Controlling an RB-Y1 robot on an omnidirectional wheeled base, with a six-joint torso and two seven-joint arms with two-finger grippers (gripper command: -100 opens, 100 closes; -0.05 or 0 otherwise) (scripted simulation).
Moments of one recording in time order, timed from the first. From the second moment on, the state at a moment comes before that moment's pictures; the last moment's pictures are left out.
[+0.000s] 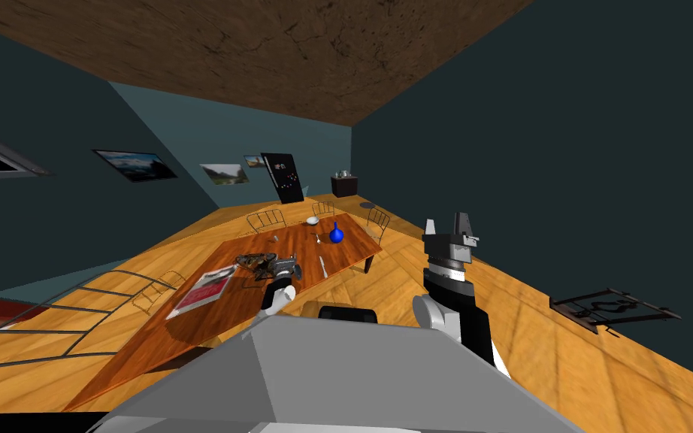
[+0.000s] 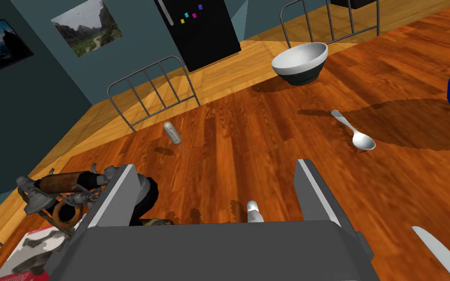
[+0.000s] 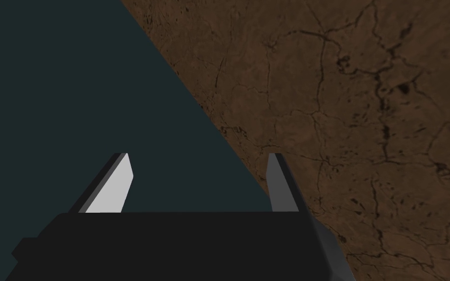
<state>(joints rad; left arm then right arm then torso) 0.14 0.17 0.11 -1.20 0.75 -0.51 0.74 0.51 0.03 0.01 -2.38 -0.09 -0.45 0.00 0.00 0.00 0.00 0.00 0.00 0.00</state>
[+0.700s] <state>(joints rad) 0.11 0.15 0.10 -1.02 0.78 -0.50 0.88 0.51 0.03 0.01 -2.38 -0.09 -0.45 0.00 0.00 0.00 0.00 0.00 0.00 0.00</state>
